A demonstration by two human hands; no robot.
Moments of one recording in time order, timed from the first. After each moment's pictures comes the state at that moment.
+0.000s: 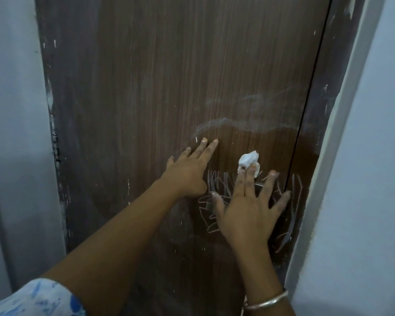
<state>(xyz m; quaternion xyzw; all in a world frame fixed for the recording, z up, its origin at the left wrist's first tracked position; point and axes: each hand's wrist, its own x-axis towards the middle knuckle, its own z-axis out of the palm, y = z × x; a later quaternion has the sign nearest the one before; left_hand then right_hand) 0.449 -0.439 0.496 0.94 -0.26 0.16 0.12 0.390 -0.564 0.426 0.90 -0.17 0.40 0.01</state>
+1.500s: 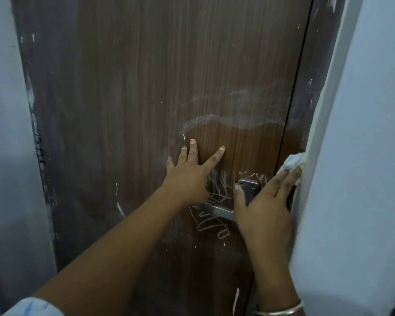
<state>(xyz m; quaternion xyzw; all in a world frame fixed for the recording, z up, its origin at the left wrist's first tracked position) 0.447 -0.465 0.479 0.94 -0.27 0.20 0.08 0.358 -0.595 0.432 0.86 -0.21 0.44 -0.17</state>
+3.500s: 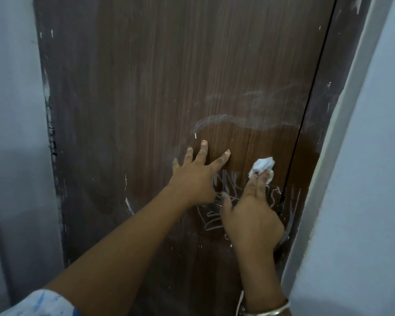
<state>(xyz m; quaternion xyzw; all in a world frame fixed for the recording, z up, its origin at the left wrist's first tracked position) 0.446 -0.456 0.476 0.94 -0.26 0.18 0.09 0.375 -0.567 0.423 0.91 -0.20 0.36 -0.07</state>
